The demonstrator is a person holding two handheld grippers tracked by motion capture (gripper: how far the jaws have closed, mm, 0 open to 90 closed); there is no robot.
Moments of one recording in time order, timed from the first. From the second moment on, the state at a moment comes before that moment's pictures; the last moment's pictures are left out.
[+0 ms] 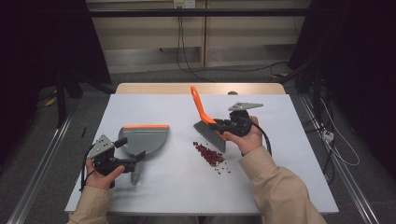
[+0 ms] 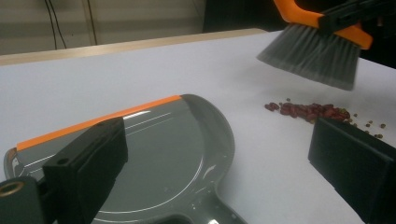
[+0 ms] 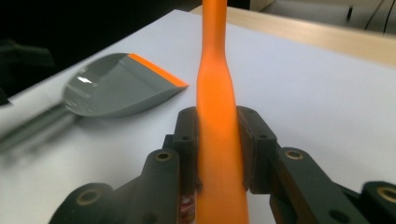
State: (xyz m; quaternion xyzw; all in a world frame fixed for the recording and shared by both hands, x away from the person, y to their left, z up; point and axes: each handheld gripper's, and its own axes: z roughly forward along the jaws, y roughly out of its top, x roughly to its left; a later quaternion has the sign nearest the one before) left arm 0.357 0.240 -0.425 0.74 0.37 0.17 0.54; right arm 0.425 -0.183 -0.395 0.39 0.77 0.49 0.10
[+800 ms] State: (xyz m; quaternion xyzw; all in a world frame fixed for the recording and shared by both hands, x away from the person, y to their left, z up) left arm 0.358 0.245 -0.428 0.73 0.38 0.17 0.53; right arm 0.457 -0.131 -0.419 0.12 0.89 0.43 0.11
